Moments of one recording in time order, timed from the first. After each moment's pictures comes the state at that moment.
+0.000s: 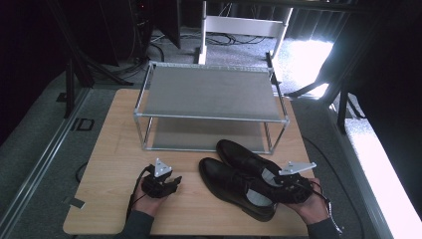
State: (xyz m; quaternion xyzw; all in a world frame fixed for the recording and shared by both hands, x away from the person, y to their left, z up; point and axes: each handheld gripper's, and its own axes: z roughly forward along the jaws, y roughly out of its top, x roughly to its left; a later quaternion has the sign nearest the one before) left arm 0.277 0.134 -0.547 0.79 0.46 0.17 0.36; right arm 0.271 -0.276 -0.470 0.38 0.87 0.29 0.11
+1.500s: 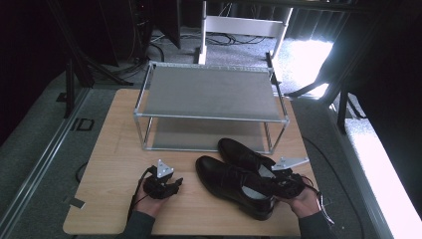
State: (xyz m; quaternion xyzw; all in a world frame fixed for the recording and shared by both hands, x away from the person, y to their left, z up) left arm 0.276 0.130 -0.551 0.79 0.46 0.17 0.35; right arm 0.280 -0.256 -0.463 0.37 0.87 0.32 0.09
